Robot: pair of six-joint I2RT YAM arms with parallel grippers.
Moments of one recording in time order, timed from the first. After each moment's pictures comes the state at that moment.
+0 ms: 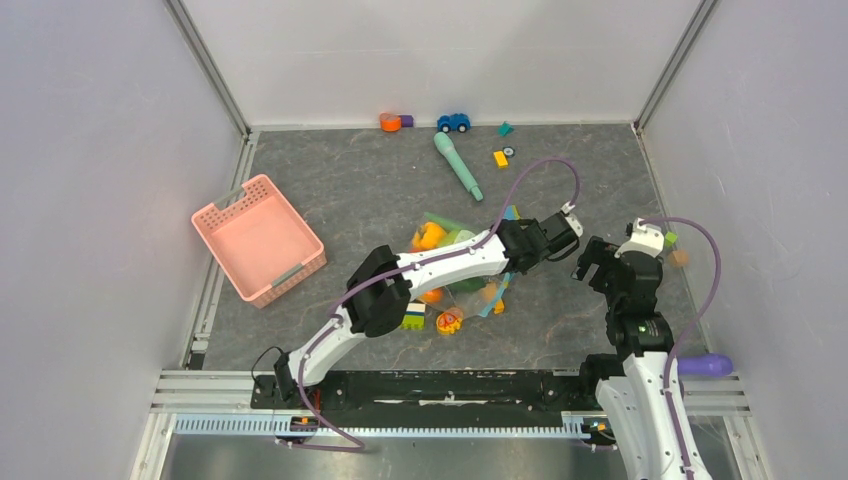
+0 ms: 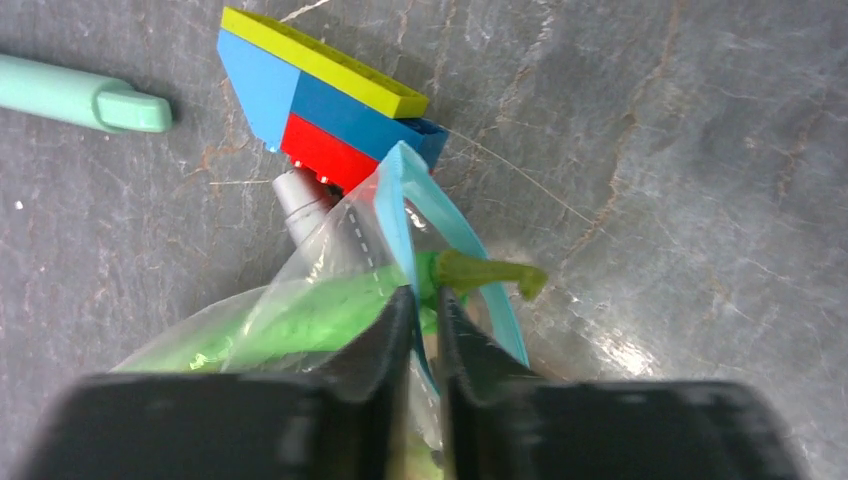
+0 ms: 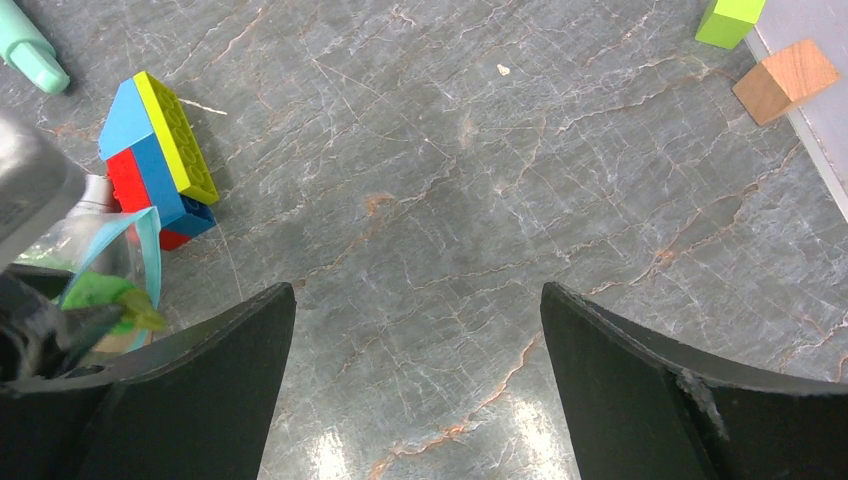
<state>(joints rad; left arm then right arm) -1.15 2.35 2.15 -0.78 -0.43 0.01 -0.03 0.51 0.43 -0.40 0.18 0.24</state>
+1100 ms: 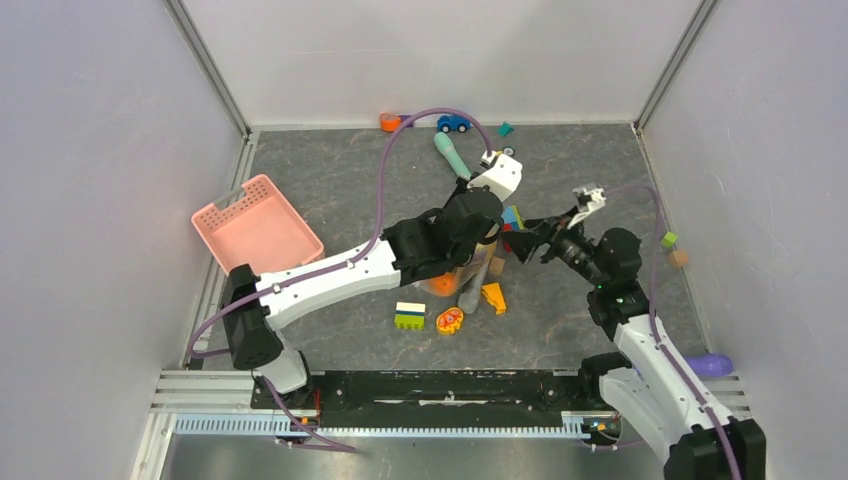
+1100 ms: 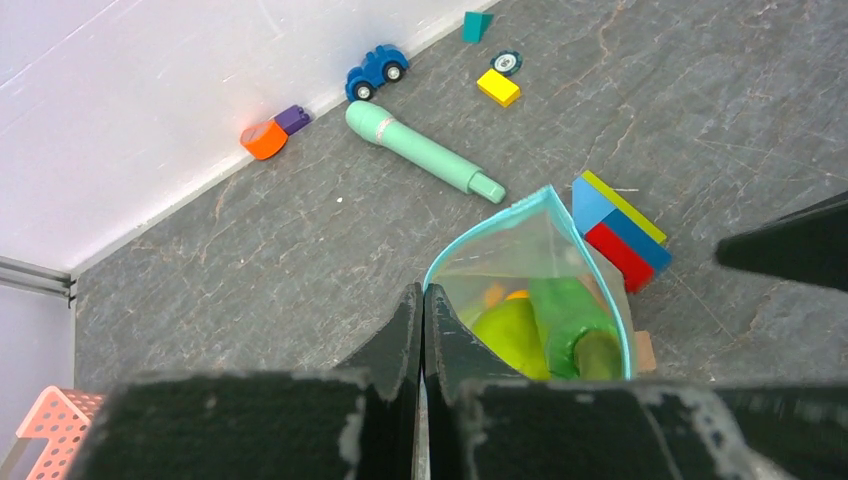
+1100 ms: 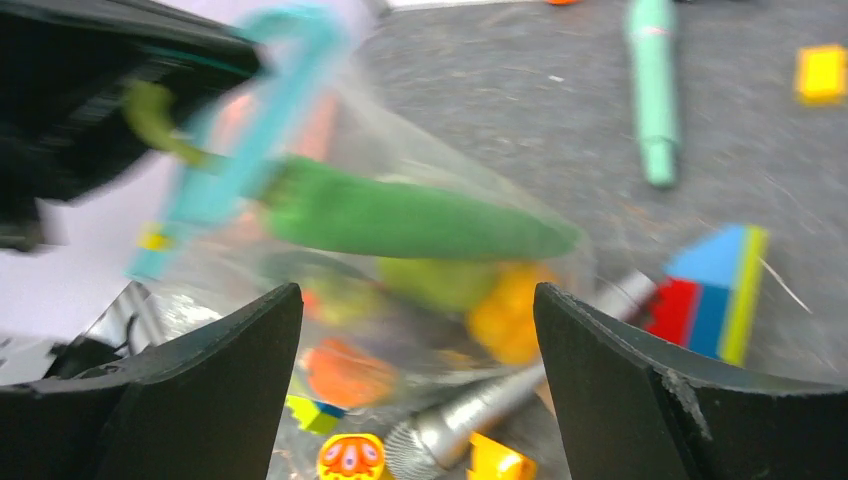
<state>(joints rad) -1.14 1.63 1.54 -0.30 -0.82 0.06 0.15 0.76 0.41 0.31 -0.52 0.47</state>
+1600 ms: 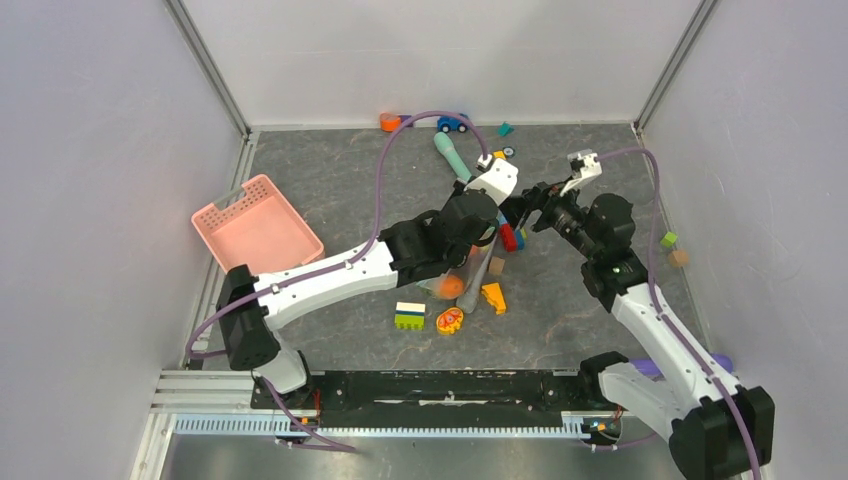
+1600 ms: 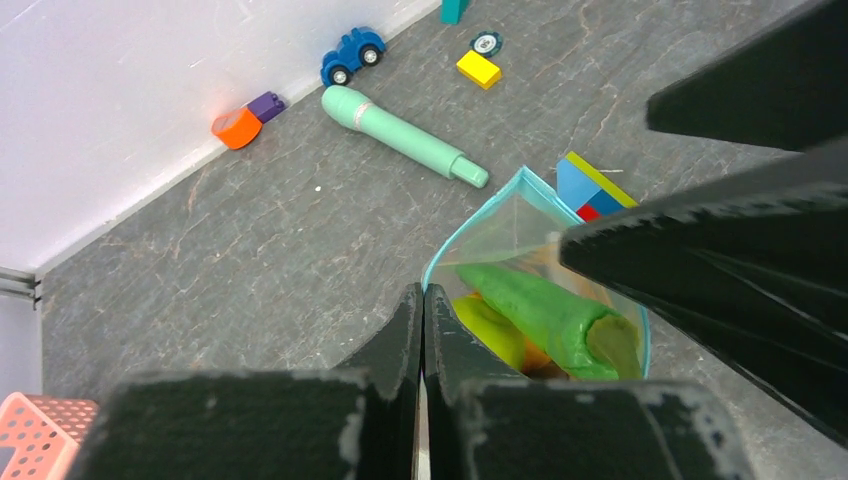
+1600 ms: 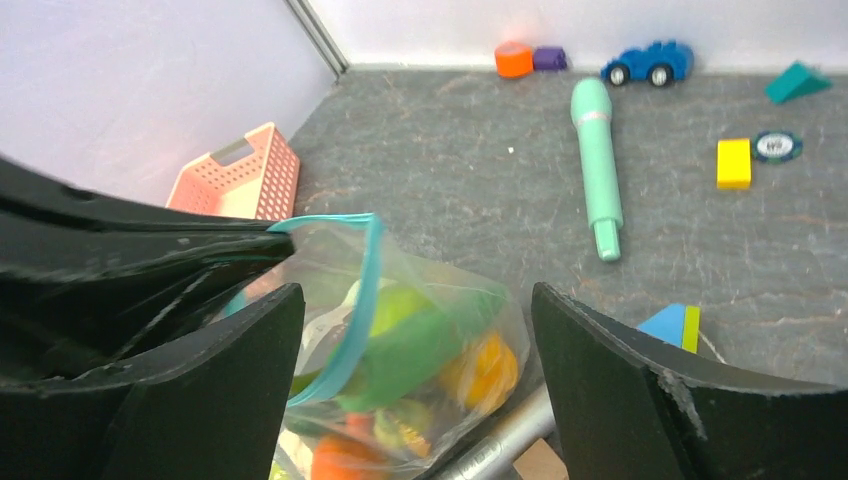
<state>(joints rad) -1.13 1.61 1.49 -0.28 -0.77 0.04 0.29 0.92 0.68 0.23 -0.33 0.41</state>
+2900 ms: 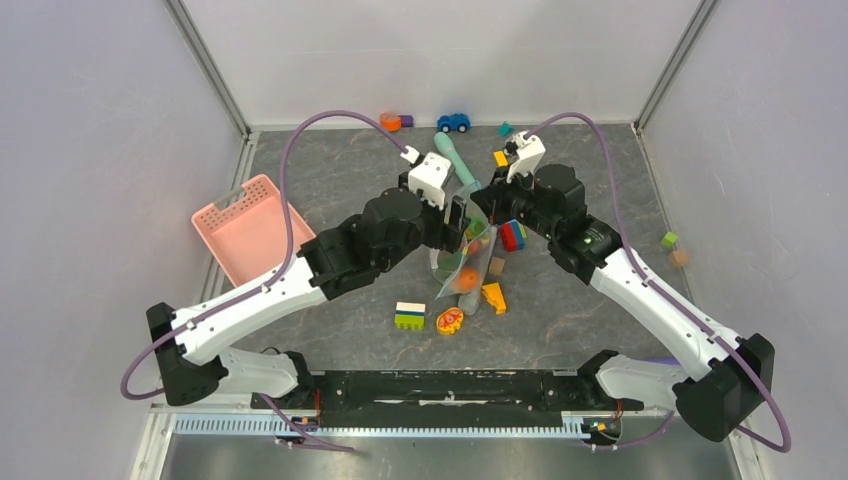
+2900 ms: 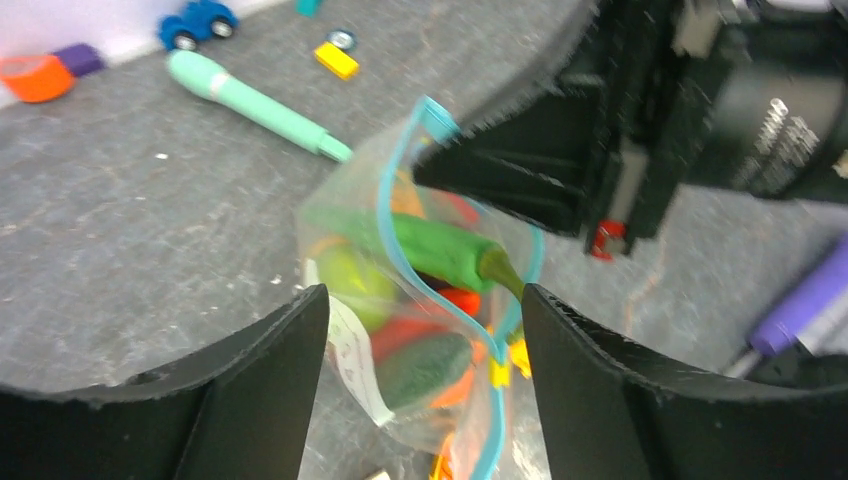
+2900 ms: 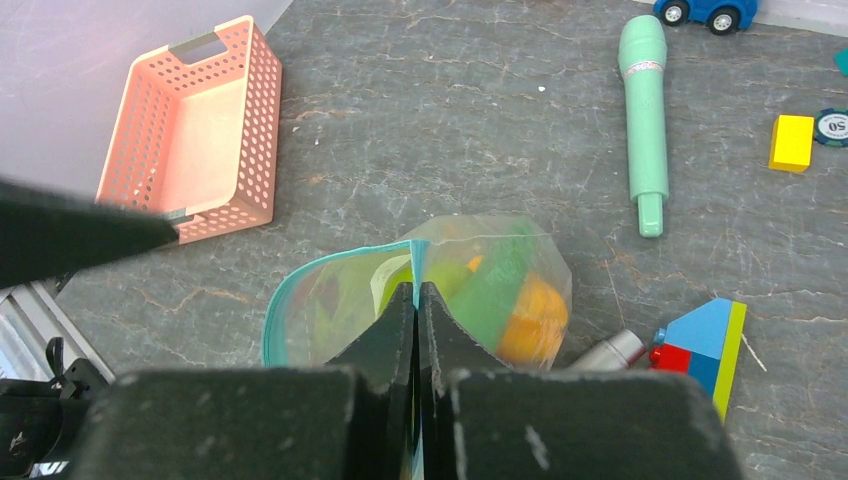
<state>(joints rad) -1.05 1.27 1.31 -0.33 -0.44 -0.23 0.60 1.16 1.05 -0.13 -0.08 0.28</state>
